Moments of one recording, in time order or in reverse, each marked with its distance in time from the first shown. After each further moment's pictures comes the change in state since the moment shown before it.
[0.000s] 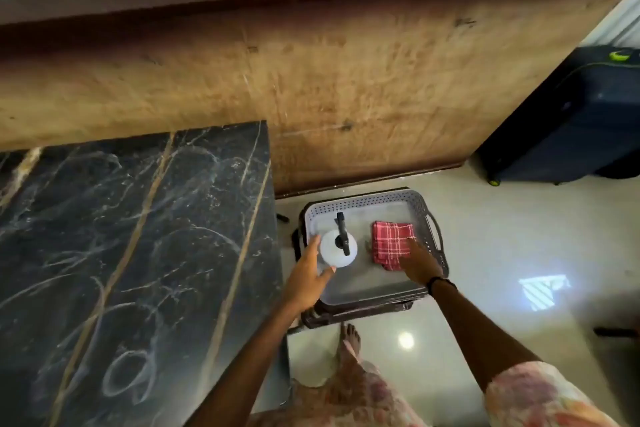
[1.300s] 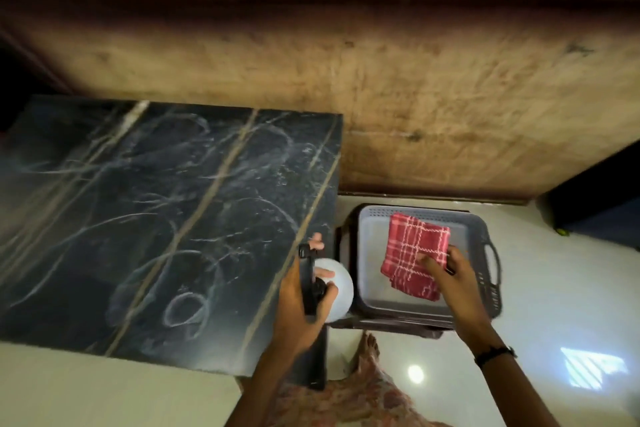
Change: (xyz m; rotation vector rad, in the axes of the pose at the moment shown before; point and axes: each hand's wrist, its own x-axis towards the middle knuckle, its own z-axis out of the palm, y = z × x) left_hand -0.138 0.034 -0.065 -0.396 0.580 0.120; right_hand -0.154 -0.134 -0.040 0.841 0.079 -0.231
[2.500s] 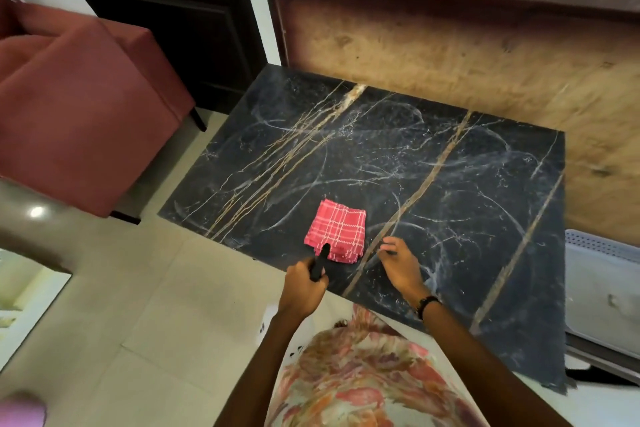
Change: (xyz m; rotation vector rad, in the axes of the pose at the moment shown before) left_hand -0.054 -0.145 -0.409 0.322 0.216 -0.374; right_hand -0.124 0.019 0.477 -0.504 -0.293 -0.052
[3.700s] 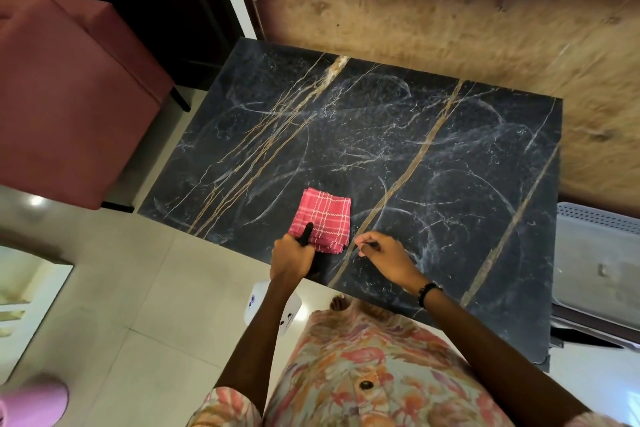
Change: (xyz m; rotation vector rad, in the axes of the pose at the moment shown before) left_hand 0.043 0.033 0.013 0.148 -0.025 -0.235; right_hand 0.015 0.008 -0.020 -0.042 -0.327 -0.105
